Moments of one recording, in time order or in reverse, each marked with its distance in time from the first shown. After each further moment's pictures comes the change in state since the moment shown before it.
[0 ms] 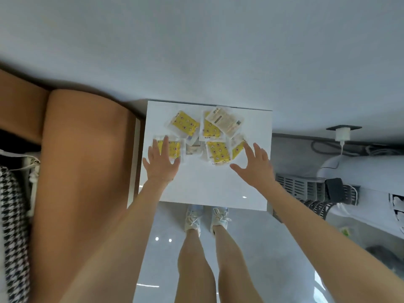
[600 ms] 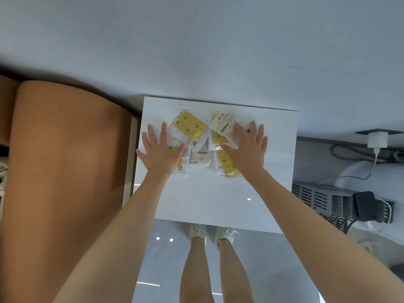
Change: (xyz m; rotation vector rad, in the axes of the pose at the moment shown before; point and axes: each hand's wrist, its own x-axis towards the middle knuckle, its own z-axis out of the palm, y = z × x) left_hand 0.092 -0.005 0.034 0.038 0.135 -0.065; right_hand 0.099 -0.052 0.039 0.118 0.197 -0.049
